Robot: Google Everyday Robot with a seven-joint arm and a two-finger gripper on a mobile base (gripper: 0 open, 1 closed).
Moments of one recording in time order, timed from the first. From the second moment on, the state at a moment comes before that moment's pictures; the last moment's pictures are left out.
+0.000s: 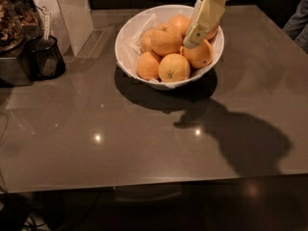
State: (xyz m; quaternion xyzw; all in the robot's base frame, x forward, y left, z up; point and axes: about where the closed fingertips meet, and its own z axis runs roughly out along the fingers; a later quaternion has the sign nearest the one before) arm 0.605 -0.094 1.032 -0.64 0.69 0.03 0.33
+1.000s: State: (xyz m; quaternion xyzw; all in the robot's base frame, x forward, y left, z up) arm 0.663 -0.057 0.964 -0.61 0.72 0.09 0.33
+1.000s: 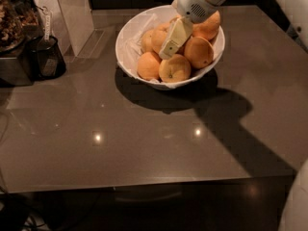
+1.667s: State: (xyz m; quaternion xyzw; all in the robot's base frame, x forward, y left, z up) arm 0.679 -0.040 0.935 -0.60 0.73 0.10 0.32
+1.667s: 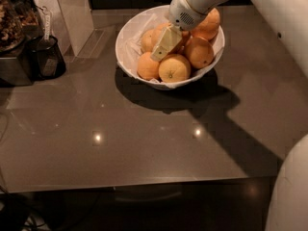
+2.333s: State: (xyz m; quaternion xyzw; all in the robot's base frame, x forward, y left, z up) arm 0.679 -0.039 0.935 -0.60 0.73 0.10 0.32
